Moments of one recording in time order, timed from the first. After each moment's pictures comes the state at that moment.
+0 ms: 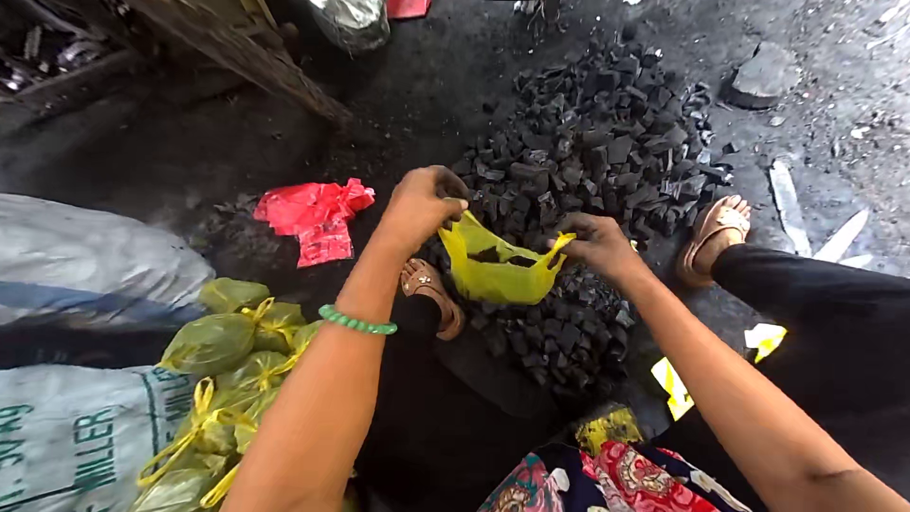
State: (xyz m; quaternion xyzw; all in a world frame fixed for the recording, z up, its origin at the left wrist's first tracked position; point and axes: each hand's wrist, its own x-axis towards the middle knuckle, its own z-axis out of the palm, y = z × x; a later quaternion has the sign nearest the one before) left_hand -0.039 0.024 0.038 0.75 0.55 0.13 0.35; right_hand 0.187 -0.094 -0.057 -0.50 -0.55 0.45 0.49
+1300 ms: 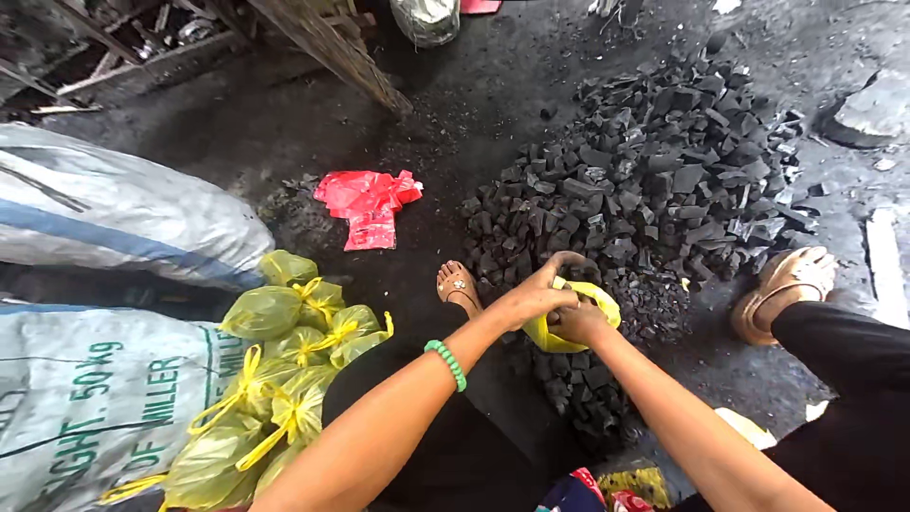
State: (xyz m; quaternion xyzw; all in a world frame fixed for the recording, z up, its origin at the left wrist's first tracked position) left_hand -0.011 -0.015 -0.041 0.62 0.42 0.08 0.66; right_hand 0.116 -0.045 -0.160 -0.64 -0.66 0.39 -0.07
